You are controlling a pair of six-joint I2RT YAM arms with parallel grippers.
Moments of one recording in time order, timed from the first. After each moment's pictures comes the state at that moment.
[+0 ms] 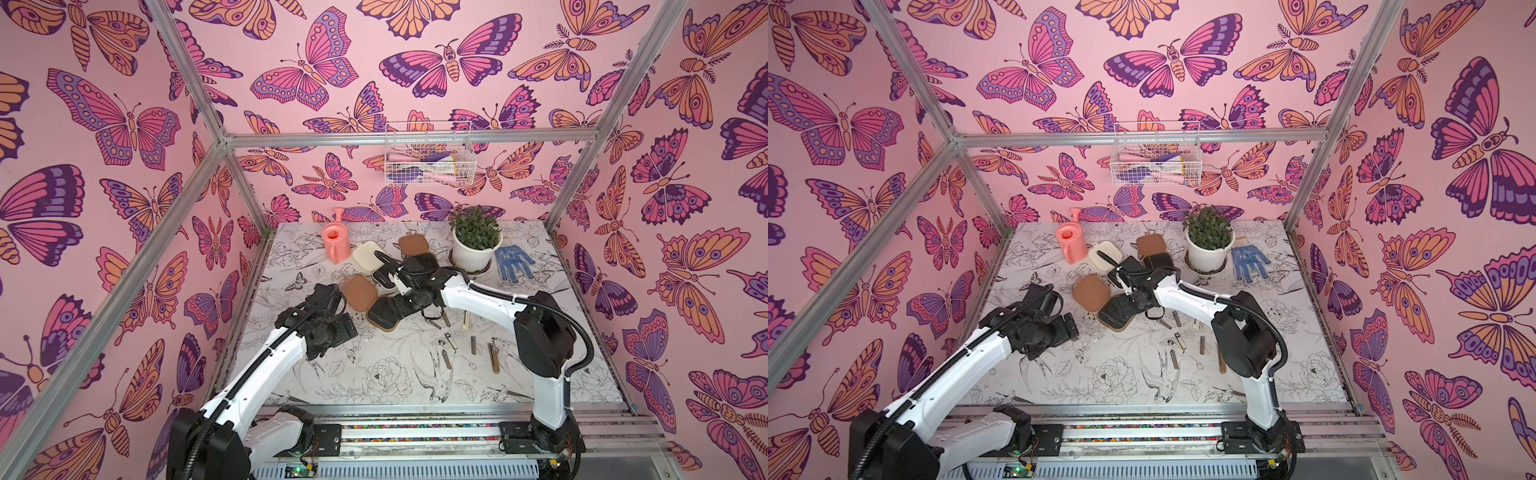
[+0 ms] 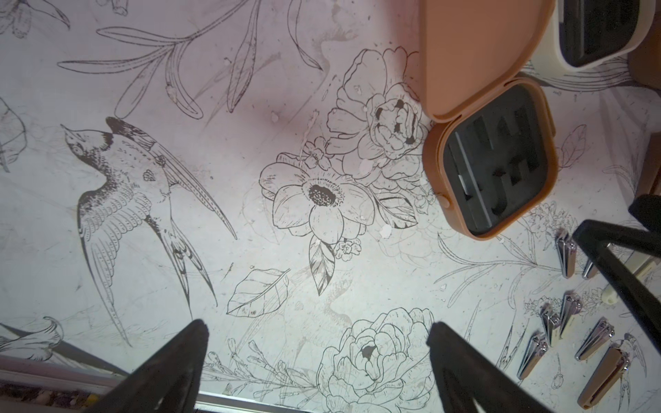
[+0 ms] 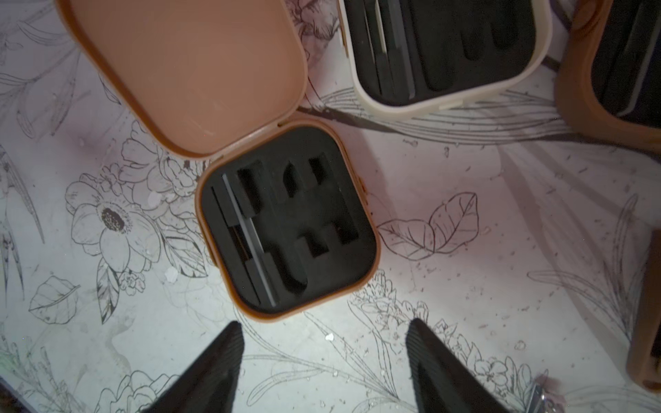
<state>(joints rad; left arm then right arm) -0.35 1.13 0.84 -0.92 -0.03 -0.81 0.80 2.01 1.58 -0.64 -0.02 0.29</state>
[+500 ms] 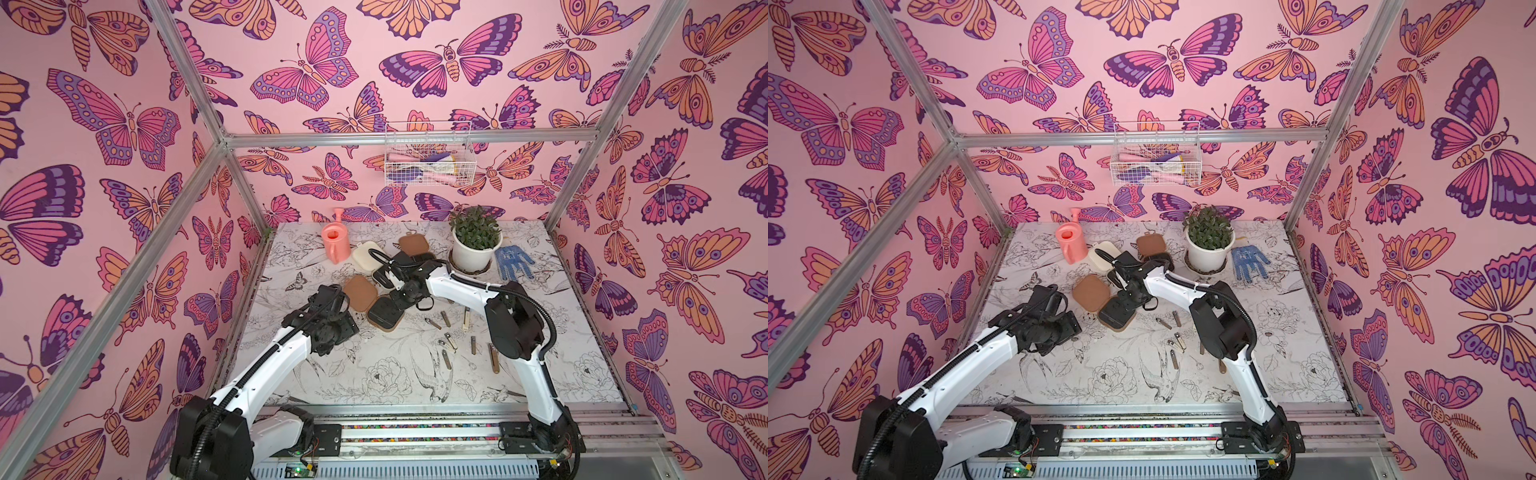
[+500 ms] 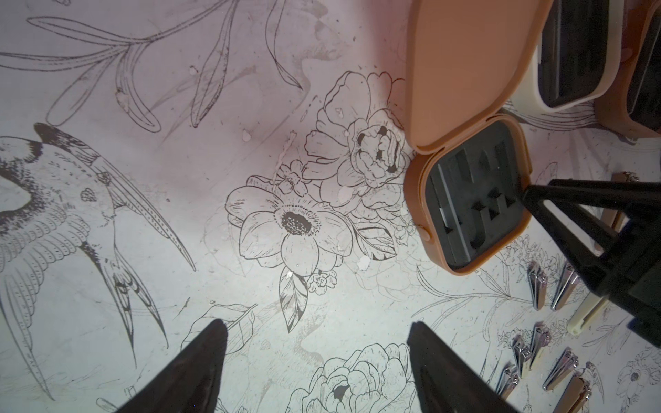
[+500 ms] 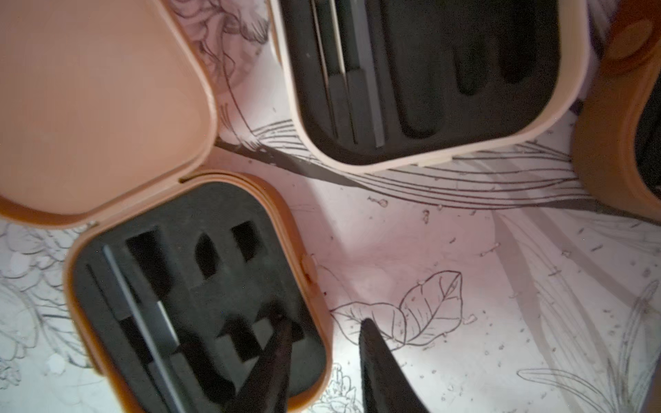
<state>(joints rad) -0.35 1.17 0.79 -0.76 -0.02 -0.89 0.75 2.23 1.78 -0.74 0.00 0.19</state>
